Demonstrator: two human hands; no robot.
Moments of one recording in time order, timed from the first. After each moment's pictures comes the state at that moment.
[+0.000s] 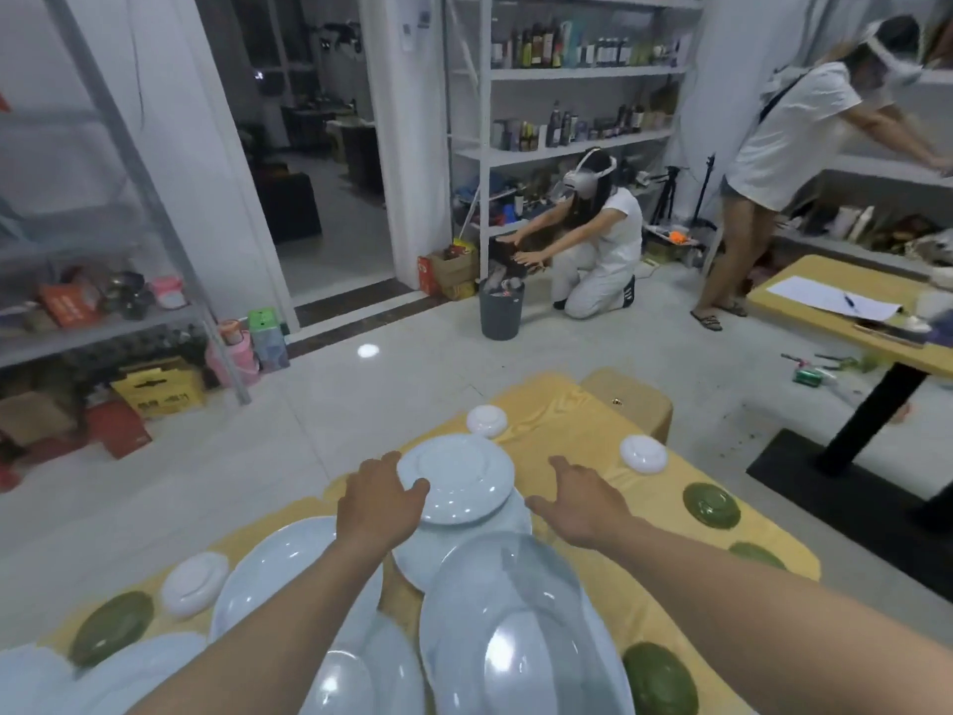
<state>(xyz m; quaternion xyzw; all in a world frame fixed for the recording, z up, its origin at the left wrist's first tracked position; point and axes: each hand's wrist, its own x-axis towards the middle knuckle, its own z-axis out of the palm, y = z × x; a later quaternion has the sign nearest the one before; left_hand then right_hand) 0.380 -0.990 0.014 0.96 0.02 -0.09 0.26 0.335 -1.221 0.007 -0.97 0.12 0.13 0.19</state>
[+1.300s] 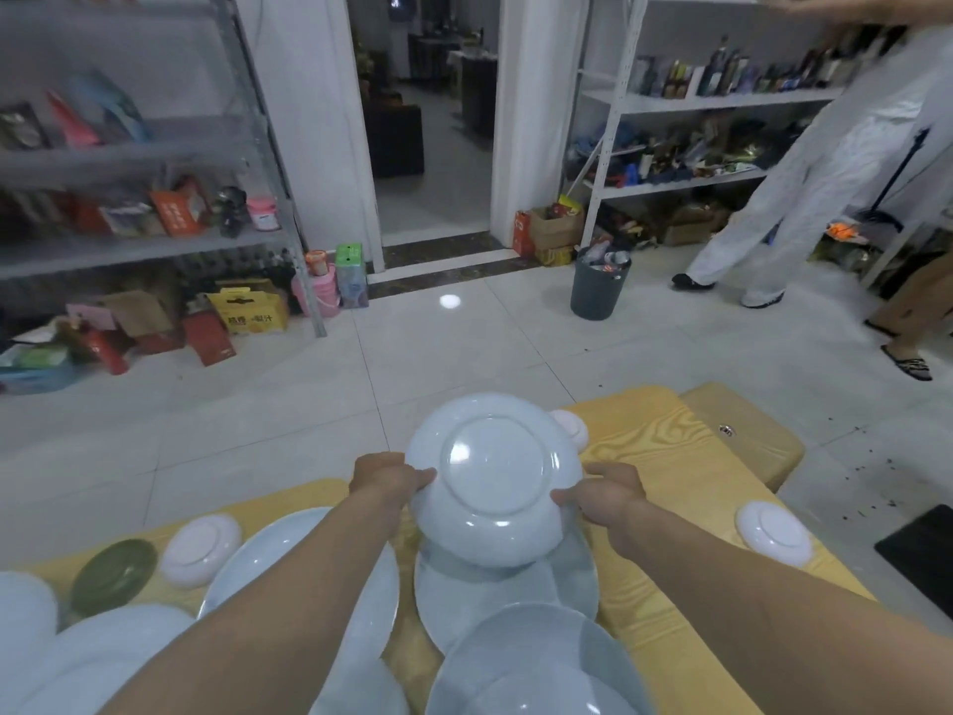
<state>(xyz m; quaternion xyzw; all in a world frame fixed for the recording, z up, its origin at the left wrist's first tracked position) 0.524 -0.968 -0.095 0.70 0.37 -0.11 0.60 0.507 -1.220 -0.084 -0.75 0.31 0.16 0.56</state>
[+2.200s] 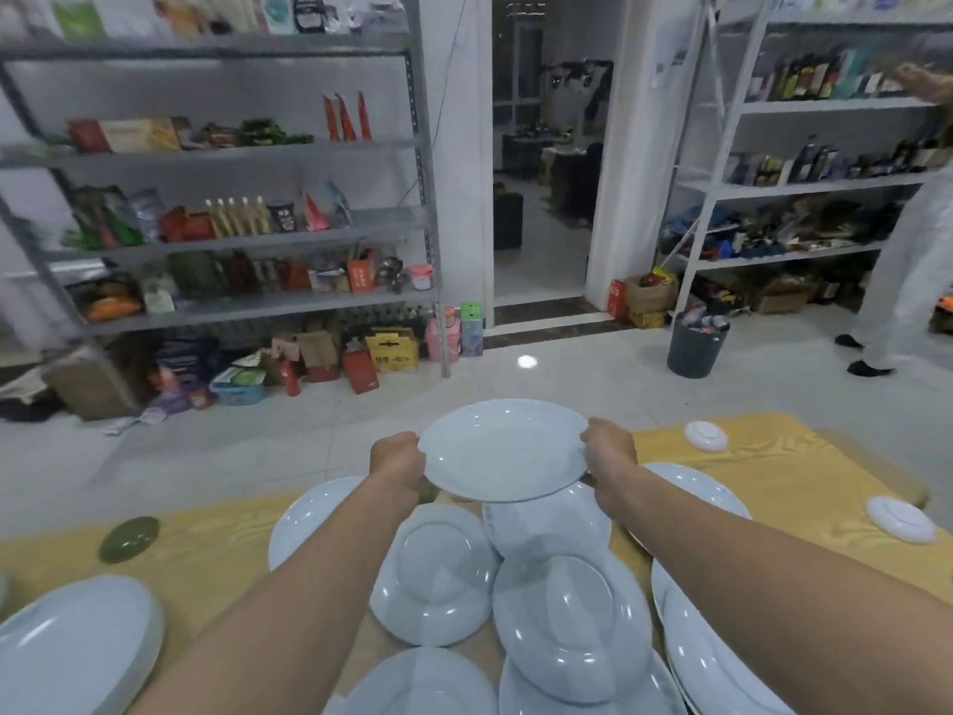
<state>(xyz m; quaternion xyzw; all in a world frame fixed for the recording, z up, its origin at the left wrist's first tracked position) 0.273 -0.700 0.052 0.65 0.32 0.03 0.69 0.310 -0.928 0.063 -0.66 0.23 0.08 0.71</state>
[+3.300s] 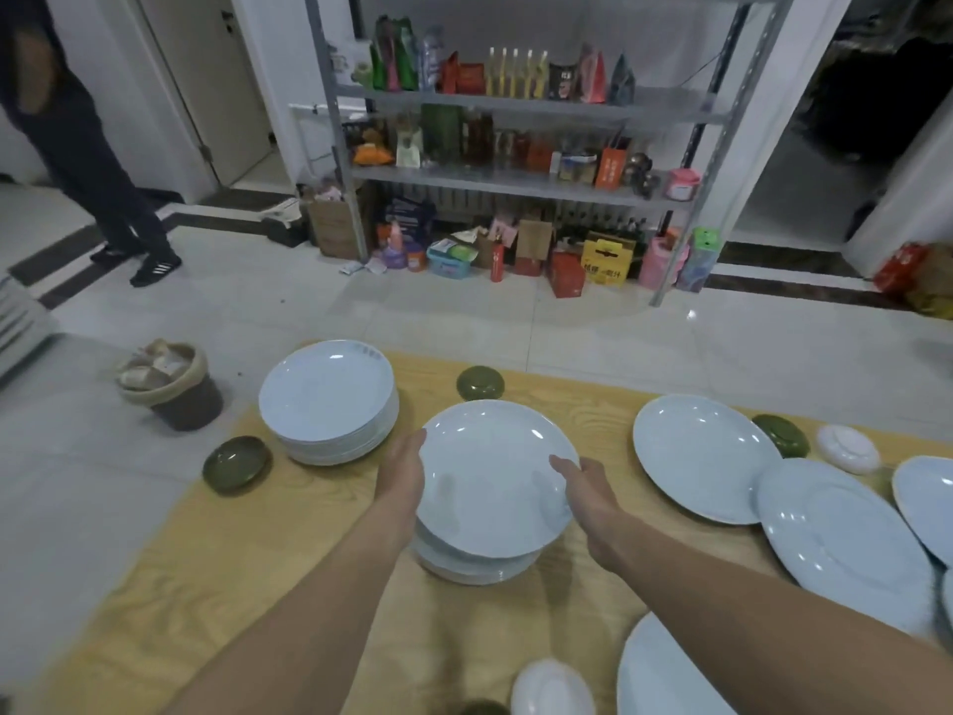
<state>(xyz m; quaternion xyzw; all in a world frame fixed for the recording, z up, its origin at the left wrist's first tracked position) 0.002 -0.226 -0.086 0.52 0.49 0.11 0.70 0.100 -0.409 -0.086 -0.76 0.08 0.34 0.54</state>
